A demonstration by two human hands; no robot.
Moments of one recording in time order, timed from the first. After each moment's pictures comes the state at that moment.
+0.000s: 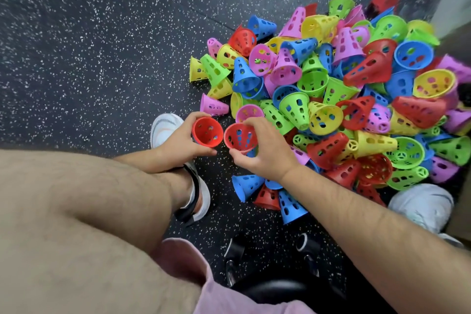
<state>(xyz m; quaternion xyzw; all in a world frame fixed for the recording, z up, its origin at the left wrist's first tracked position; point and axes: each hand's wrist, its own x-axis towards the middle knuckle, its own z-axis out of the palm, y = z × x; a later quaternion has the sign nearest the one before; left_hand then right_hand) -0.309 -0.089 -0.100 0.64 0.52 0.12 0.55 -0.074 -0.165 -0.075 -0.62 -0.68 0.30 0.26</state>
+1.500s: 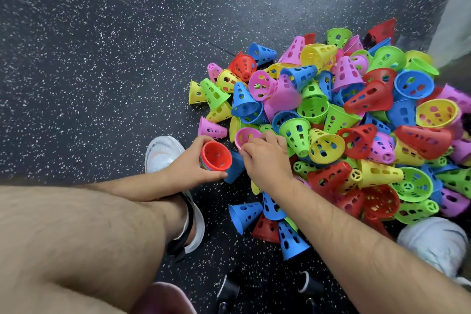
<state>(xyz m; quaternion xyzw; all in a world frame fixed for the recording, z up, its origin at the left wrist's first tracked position) -0.286 -0.089 -0.107 0.67 0.51 0.10 0.52 -0.072 -0.133 -0.105 -0.69 -0.72 0.09 0.09</state>
